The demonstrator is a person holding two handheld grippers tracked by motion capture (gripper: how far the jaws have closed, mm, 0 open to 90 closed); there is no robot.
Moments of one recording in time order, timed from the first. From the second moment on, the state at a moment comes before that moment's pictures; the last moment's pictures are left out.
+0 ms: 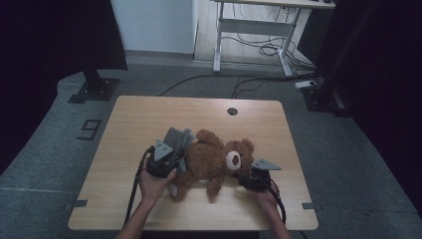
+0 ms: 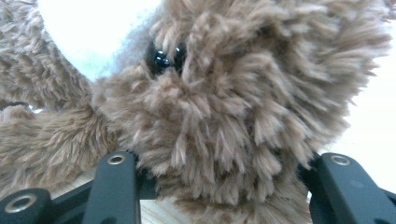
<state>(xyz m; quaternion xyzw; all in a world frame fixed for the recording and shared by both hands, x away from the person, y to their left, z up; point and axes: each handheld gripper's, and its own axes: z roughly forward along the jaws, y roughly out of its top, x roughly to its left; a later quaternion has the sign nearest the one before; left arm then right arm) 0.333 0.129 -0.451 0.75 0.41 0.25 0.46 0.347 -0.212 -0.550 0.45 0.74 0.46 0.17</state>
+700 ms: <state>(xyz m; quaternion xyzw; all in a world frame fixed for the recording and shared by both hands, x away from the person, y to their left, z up) 0.322 0.029 -0.514 0.82 0.35 0.13 0.43 0.348 -0.213 -0.550 0.45 0.75 0.46 0.17</state>
